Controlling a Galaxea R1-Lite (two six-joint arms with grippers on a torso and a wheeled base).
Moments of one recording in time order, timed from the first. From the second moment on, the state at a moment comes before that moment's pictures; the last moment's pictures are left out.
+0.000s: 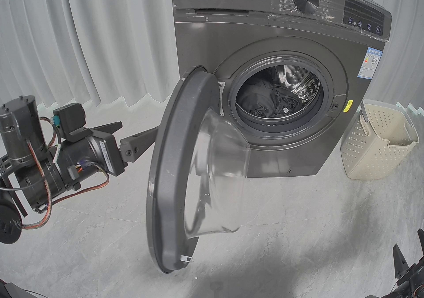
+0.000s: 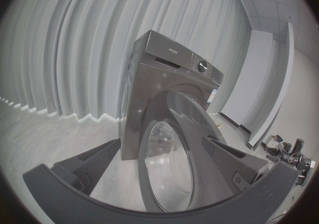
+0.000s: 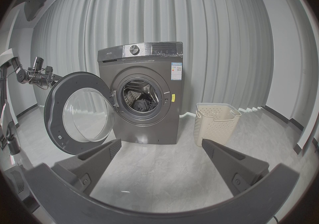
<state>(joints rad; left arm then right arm) -0.47 1.40 -0.63 -0.70 -0.09 -0.16 0.00 0.02 -0.02 0.00 -0.01 0.00</state>
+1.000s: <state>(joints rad) -0.70 1.68 -0.91 -0.70 -0.04 -0.16 0.00 0.02 -0.02 0.00 -0.01 0.00</state>
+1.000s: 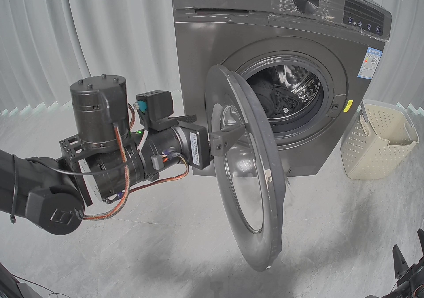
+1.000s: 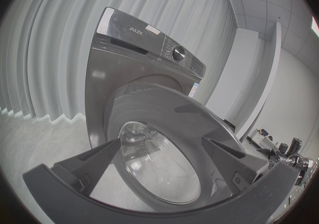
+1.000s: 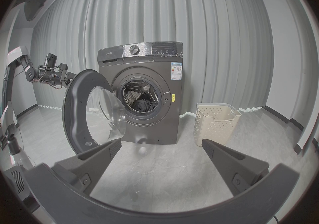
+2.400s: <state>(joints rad) -0.72 1.95 -1.23 -0.70 -0.05 -0.17 0.00 0.02 -0.02 0.00 -0.01 0.00</state>
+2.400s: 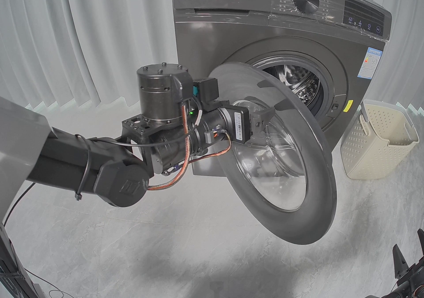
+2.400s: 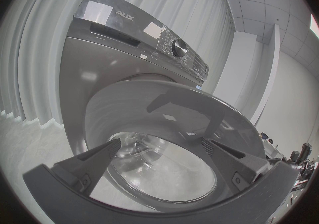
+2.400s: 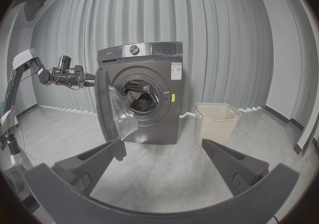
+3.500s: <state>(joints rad) -0.71 1.59 -0.71 -0.73 0.00 -0.18 0.00 0.02 -0.02 0.00 -0.01 0.00</state>
